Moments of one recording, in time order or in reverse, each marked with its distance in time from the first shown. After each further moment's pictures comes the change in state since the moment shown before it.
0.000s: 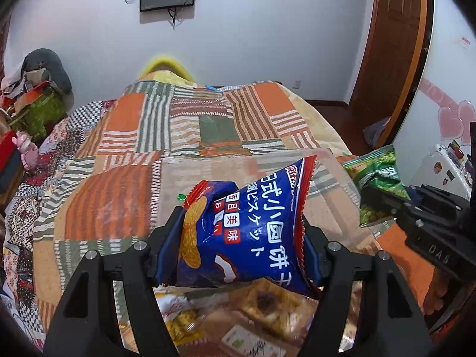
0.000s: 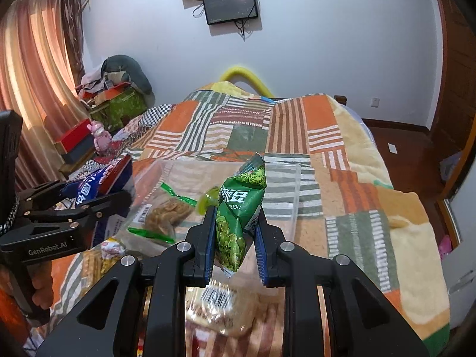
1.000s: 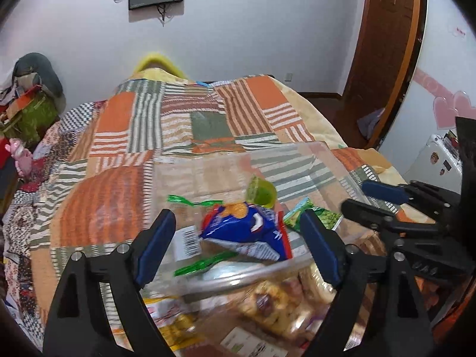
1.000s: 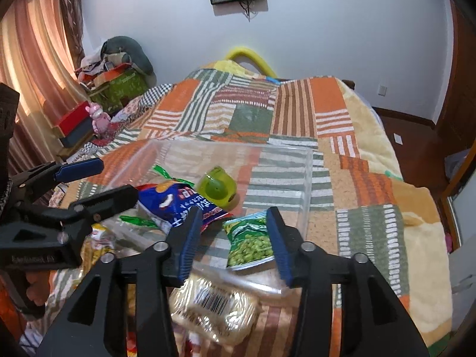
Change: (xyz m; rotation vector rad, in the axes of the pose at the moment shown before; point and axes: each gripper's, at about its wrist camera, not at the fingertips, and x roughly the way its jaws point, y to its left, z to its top) left arm -0.003 -0.001 0.002 0.038 0.016 -0.010; right arm -0.001 0.000 -0.002 -0.014 0.076 0.020
